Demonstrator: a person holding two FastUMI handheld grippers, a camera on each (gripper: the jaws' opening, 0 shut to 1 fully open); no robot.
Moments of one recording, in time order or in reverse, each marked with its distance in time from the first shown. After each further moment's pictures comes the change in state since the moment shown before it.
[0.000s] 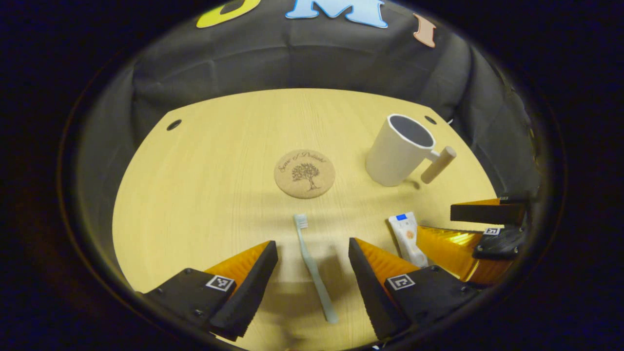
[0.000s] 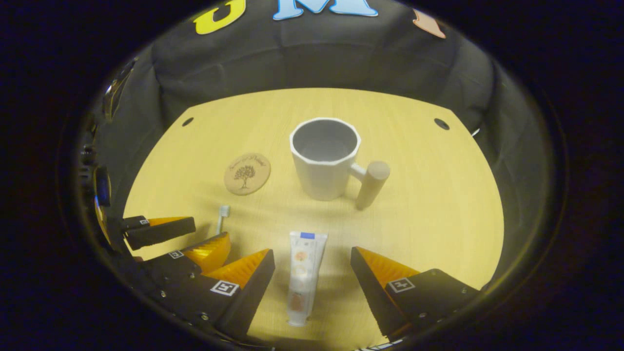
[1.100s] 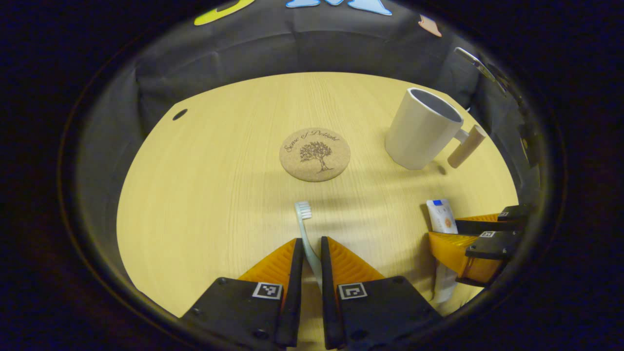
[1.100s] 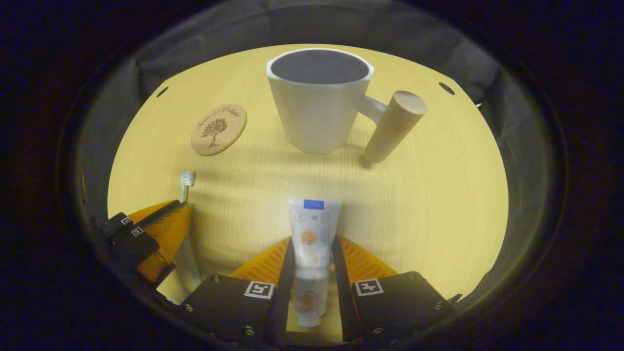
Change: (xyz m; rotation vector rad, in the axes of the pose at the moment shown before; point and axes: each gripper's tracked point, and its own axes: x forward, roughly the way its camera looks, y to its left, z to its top) left arm 0.028 0.011 -0.019 0.008 0.048 0.113; right arm 0.037 -0.008 -0.033 0.043 0.193 -0.068
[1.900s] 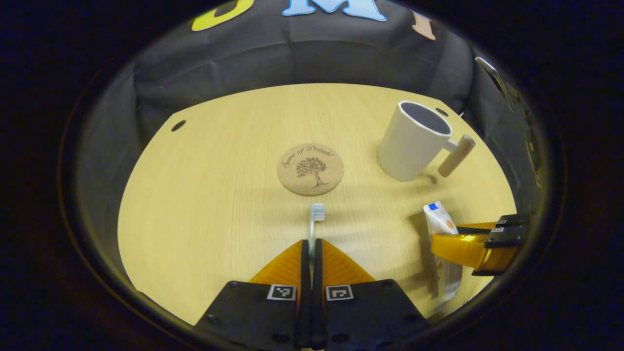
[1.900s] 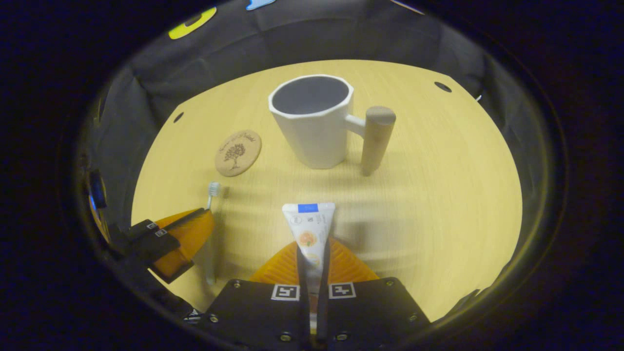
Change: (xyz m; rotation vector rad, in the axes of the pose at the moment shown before) left arm -0.008 -0.002 0.027 0.006 -0.094 -0.039; right arm -0.021 0.003 0.016 0.056 -0.124 0.165
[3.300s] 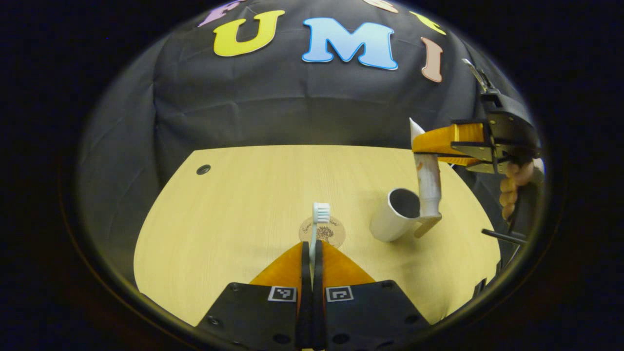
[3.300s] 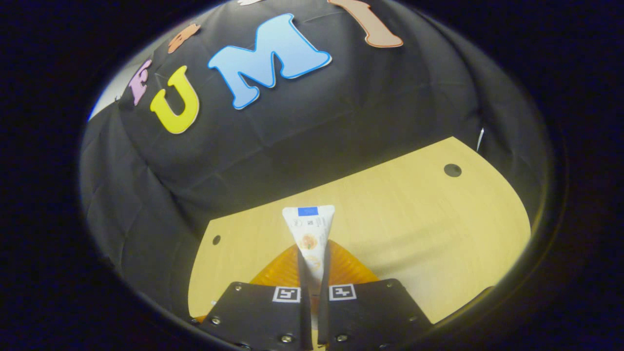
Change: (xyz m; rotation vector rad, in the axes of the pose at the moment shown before) left arm -0.099 0.022 0.100 -0.054 -0.256 0.000; right arm -0.056 -0.011 0.258 0.211 -0.541 0.151
